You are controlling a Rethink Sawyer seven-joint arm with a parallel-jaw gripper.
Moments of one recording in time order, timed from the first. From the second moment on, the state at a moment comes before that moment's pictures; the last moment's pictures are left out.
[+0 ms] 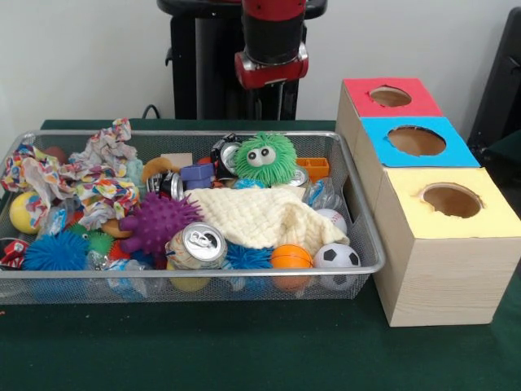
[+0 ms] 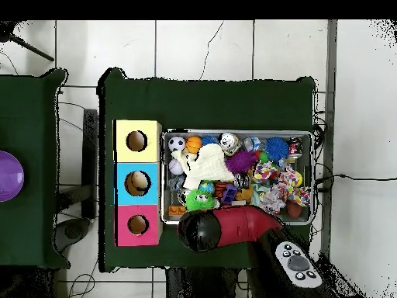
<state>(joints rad) -0.49 -0.74 0.28 2.03 -0.43 0.56 1.57</state>
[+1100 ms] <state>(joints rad) -0.42 -0.81 0.34 1.98 -0.39 0.62 1.57</state>
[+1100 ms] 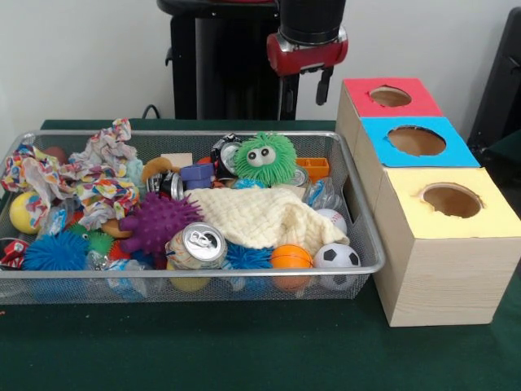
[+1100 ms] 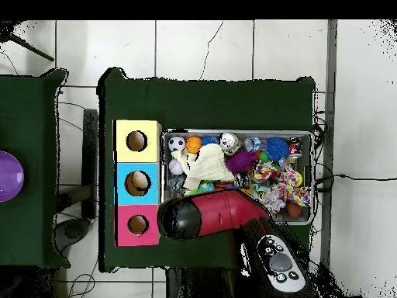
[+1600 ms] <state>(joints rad) -0.42 -0.72 0.37 1.91 -0.39 0.62 1.57</state>
